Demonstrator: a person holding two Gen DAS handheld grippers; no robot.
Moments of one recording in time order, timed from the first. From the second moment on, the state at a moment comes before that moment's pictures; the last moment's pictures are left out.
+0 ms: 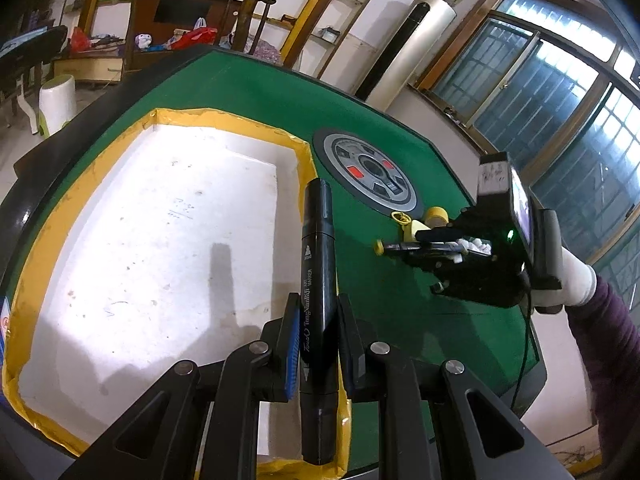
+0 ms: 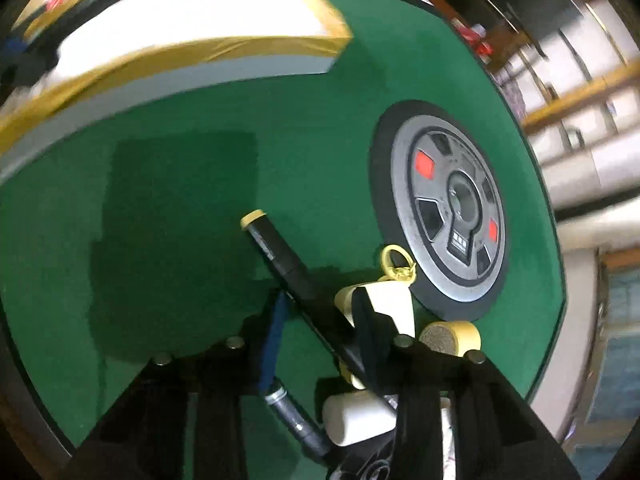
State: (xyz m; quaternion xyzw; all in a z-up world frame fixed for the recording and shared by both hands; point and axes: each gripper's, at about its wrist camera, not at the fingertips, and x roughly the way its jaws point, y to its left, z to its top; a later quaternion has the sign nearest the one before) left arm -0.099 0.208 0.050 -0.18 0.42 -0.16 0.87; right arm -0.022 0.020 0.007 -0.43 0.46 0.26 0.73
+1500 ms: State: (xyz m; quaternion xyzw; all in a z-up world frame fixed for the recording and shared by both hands) left arm 0.042 0.250 0.013 -0.24 0.47 -0.09 0.84; right arm 0.038 0.094 0.038 0.16 0.51 0.22 0.82
